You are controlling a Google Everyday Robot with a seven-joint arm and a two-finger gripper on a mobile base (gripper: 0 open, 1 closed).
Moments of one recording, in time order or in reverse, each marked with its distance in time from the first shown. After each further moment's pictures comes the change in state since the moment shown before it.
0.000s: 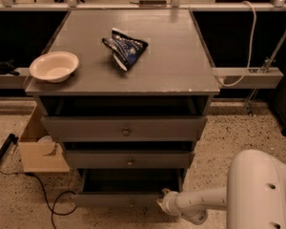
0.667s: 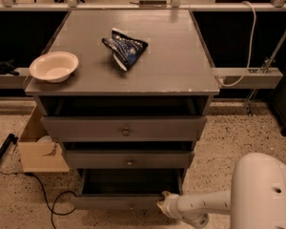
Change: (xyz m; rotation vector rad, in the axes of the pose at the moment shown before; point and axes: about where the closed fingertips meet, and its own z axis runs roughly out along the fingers) arm 0.010 0.010 -0.006 -0.002 -0.003 0.012
